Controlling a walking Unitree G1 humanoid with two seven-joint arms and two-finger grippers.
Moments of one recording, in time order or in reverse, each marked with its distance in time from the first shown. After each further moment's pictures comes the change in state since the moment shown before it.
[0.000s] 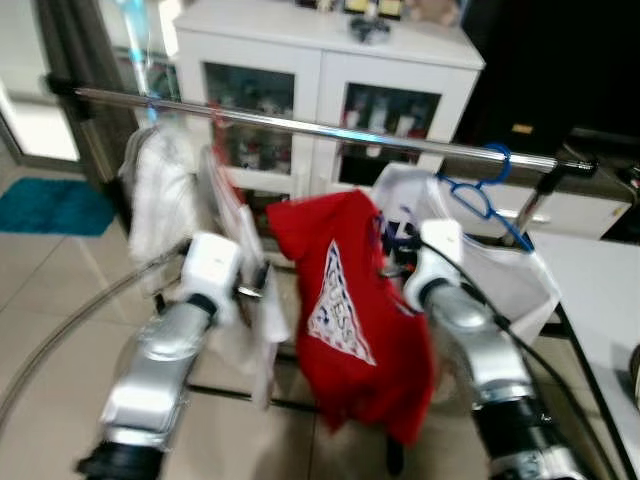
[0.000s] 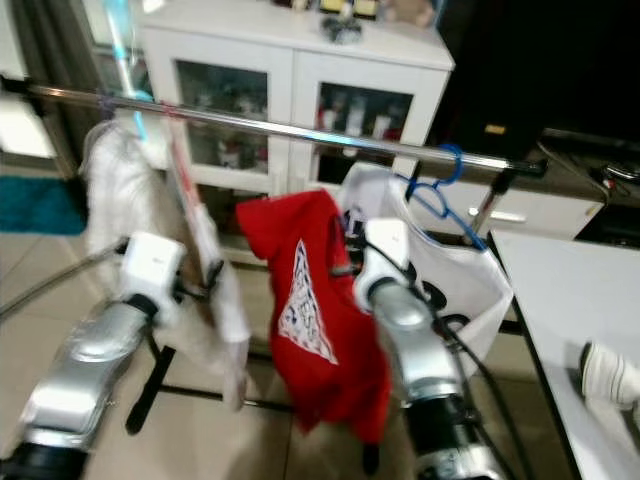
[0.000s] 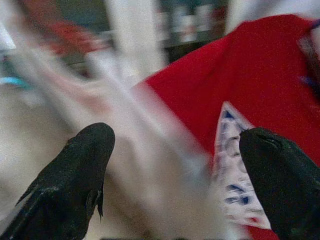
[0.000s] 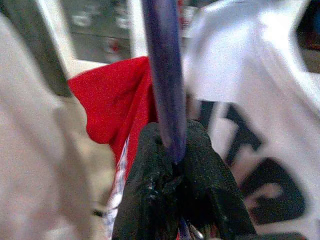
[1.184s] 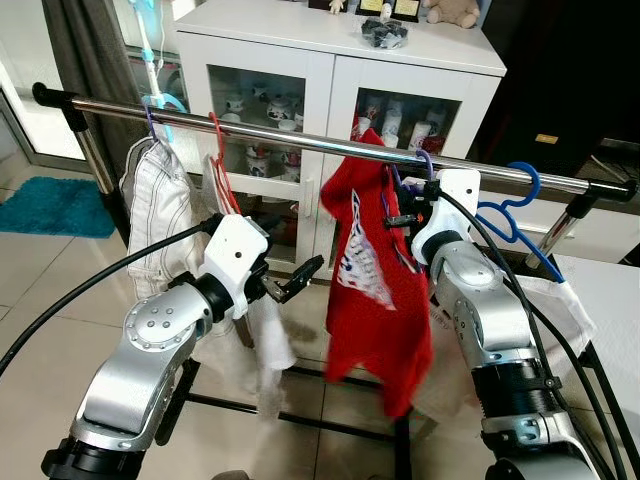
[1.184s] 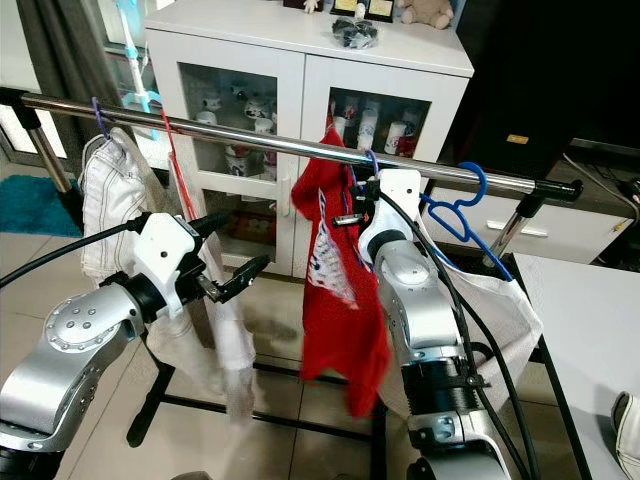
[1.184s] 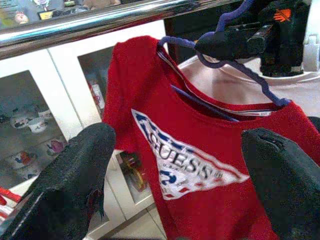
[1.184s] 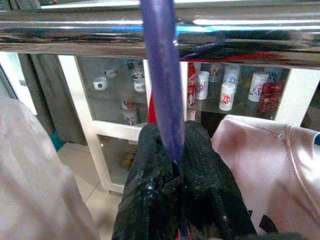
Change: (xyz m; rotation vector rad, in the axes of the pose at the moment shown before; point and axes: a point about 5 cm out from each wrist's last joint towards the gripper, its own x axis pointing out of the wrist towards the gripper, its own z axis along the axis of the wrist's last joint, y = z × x) left arm -0.021 -0.007 0.054 0.128 -0.219 -0.349; right arm 0.009 0.000 0.061 0.060 -0.187 -0.003
